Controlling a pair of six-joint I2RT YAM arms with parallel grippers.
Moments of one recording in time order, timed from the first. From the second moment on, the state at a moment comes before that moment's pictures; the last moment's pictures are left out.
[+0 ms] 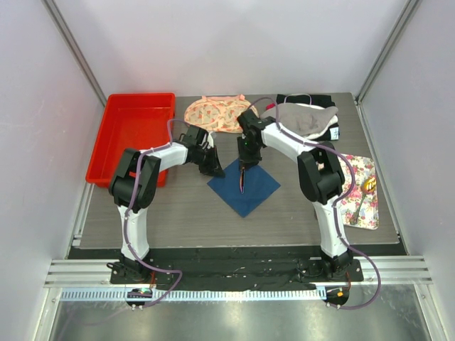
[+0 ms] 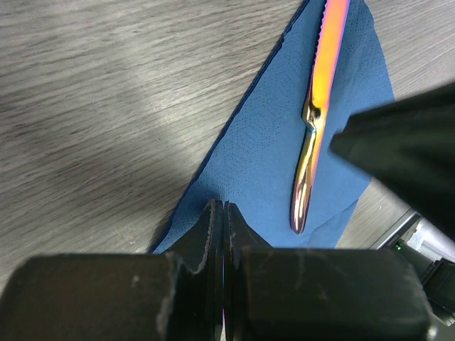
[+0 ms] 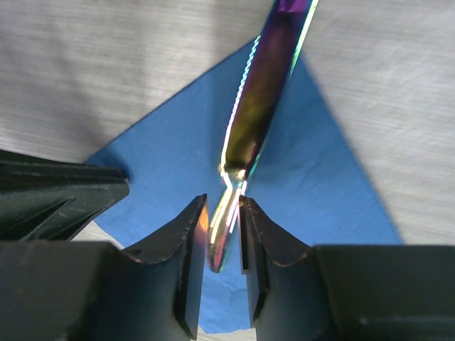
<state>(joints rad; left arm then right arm) -0.40 2.03 1.30 -0.30 0.49 -0.52 0.51 2.18 1.78 -0.82 -0.12 0.46</state>
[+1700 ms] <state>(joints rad) -0.40 2.04 1.29 -0.29 0.49 -0.53 0.58 2.25 1.85 -0.92 0.08 0.53</state>
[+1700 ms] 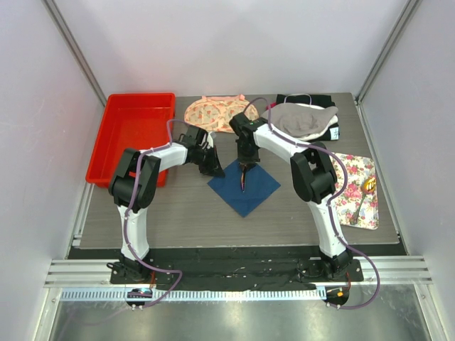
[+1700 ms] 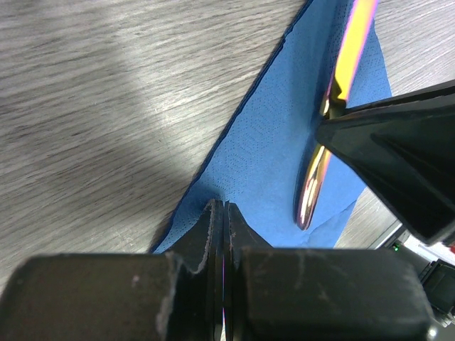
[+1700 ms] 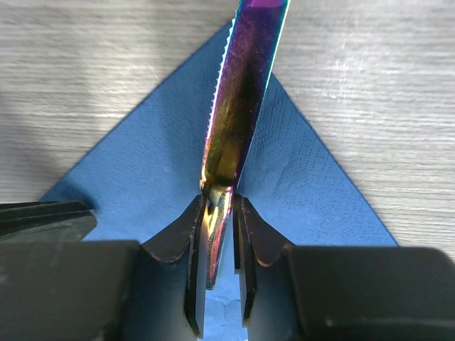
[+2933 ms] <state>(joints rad) -0.40 2.04 1.29 -0.29 0.49 -0.55 0.61 2.25 1.84 -0.92 0.02 0.50</state>
